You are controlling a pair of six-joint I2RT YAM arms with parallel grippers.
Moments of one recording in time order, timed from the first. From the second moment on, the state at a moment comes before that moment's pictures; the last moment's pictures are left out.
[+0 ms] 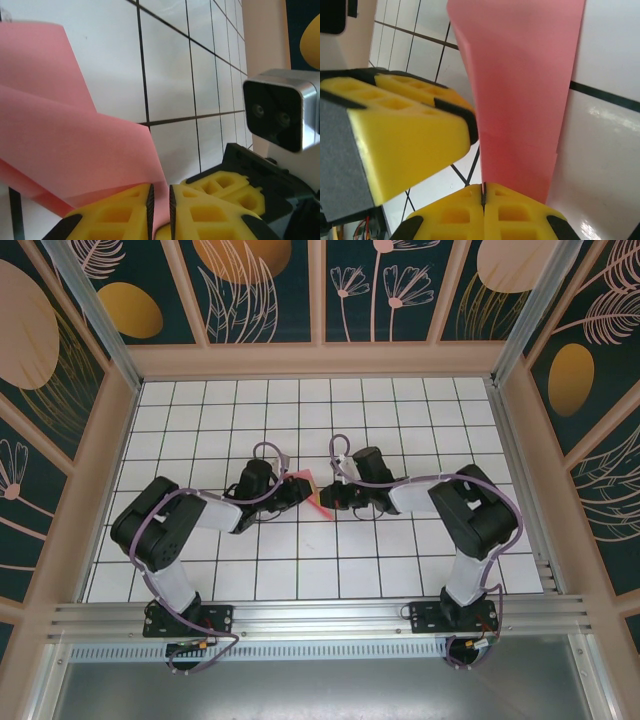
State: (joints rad) left arm -0.55 1.76 0.59 0.65 0.47 -0.99; right arm 0.60 1.81 0.79 0.26 -0.68 0.60
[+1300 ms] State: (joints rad) left arm -0.56 1.82 0.55 0.70 0.47 -1.00; right arm 0.59 1.88 0.77 0.30 -0.71 0.71
